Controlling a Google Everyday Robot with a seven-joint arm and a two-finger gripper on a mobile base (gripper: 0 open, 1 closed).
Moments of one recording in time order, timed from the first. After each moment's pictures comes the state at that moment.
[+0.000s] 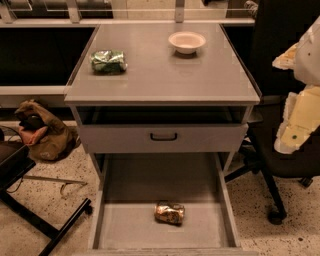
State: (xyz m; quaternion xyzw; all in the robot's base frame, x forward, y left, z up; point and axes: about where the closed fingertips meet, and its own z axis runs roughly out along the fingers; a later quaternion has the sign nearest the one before) arm 0.438 -0.217 0.976 -0.60 0.78 -0.03 0.16
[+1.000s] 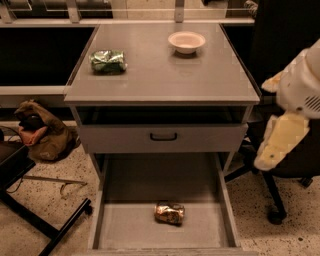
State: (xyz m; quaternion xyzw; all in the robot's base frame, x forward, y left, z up) arm 0.440 -0.206 0.930 -0.58 0.79 -0.01 0.18
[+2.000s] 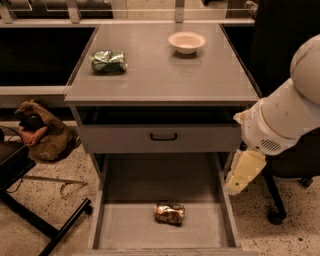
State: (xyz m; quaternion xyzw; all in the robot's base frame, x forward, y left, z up) arm 0.441 -0.170 0.841 -0.59 0.79 0.02 0.18
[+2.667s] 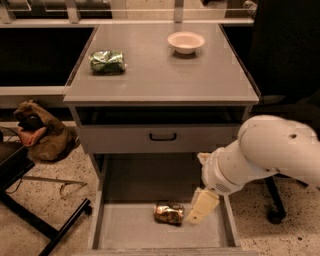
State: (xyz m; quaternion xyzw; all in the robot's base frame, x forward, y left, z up) arm 0.424 -0.101 0.721 -0.58 0.78 0.11 0.21
